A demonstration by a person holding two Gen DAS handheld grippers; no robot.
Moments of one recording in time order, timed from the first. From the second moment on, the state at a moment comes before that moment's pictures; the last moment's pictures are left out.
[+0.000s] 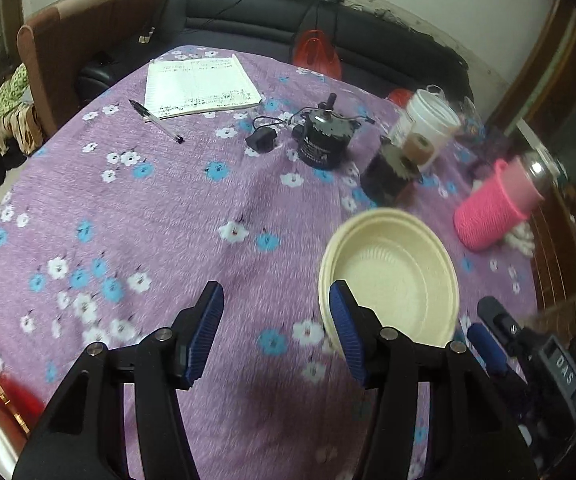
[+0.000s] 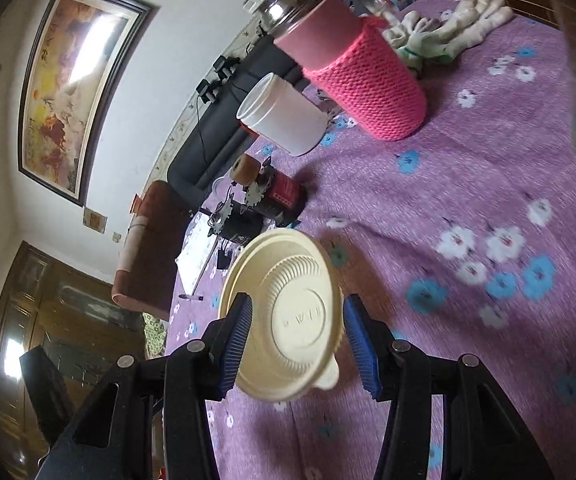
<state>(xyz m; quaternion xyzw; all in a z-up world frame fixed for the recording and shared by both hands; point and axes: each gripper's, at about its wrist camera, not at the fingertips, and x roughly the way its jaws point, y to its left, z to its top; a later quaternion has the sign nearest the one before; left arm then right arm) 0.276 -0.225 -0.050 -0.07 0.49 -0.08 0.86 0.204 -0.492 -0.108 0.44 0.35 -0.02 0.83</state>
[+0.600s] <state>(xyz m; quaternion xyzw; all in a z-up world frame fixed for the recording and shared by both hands) 0.298 -0.236 -0.071 -0.08 0.51 -0.09 0.85 0.229 -0.488 -0.125 0.41 0.38 -0.03 0.83</state>
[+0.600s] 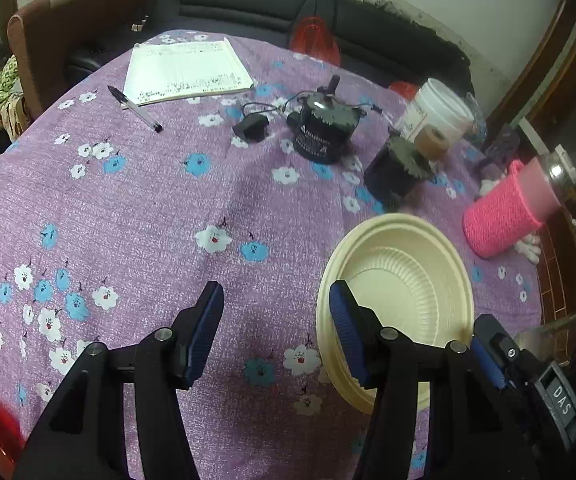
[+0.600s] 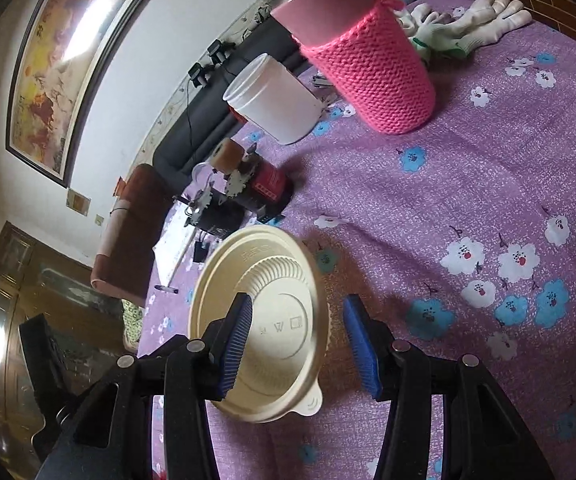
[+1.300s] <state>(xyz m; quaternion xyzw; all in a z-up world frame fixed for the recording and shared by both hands) 0.291 -0.254 -0.084 -0.11 0.53 -0.16 0.83 0.233 -0.482 -0.131 0.41 0.39 -0.02 0.82</state>
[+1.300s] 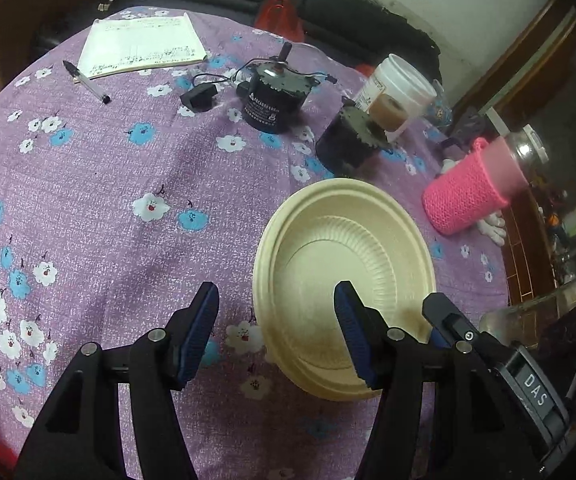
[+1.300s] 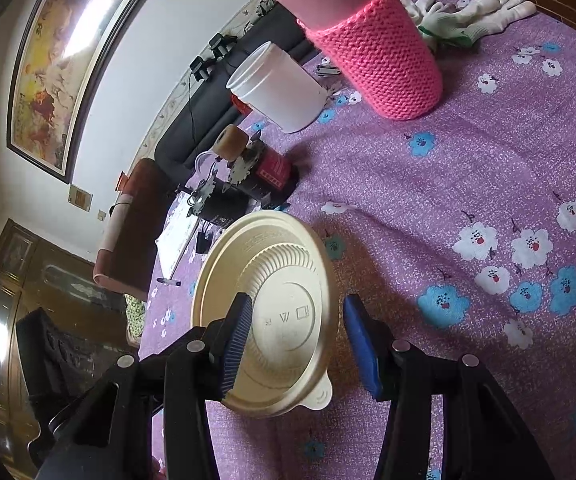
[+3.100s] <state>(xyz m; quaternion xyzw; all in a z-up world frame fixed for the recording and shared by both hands) 0.286 -0.260 -0.093 -0.07 0.52 -0.15 0.84 0.233 -0.483 -0.143 0.41 0.39 -0.05 0.82</state>
